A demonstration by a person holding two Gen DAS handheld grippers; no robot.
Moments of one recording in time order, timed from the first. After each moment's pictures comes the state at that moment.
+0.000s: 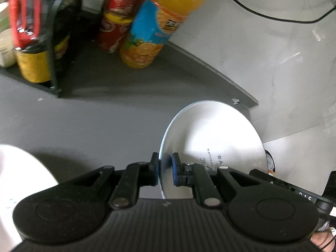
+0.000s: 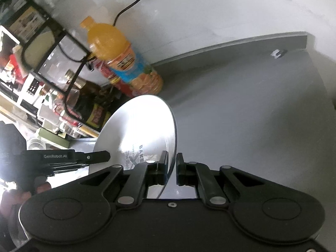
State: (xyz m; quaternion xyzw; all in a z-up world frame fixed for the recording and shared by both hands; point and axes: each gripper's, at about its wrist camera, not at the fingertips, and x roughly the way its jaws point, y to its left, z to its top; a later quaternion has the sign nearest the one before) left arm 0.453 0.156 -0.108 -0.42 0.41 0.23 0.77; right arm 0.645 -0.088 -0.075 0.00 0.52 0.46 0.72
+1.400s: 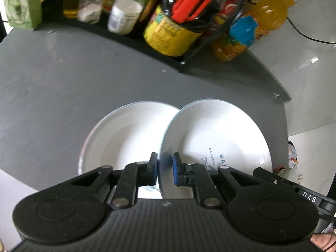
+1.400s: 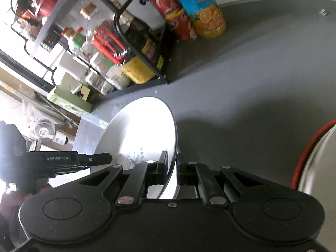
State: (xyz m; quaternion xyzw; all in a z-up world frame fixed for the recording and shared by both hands) left arm 0.244 0.212 -0.135 -0.43 0.44 0.27 0.74; right arm 0.454 0.002 -0.111 -0.01 0.55 0.47 0.68
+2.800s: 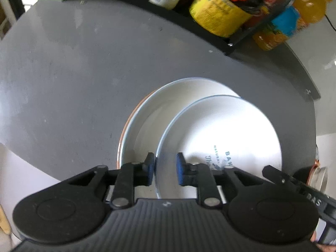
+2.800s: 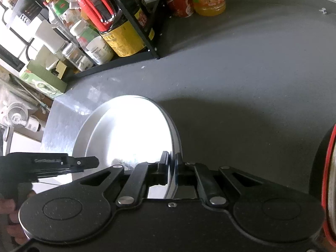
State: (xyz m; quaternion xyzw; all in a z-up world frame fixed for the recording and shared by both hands) left arm 0.220 0.221 -0.175 -0.42 0.48 0.32 0.70; right arm 0.419 0.036 -0.143 -0.09 0.56 0.42 0.71
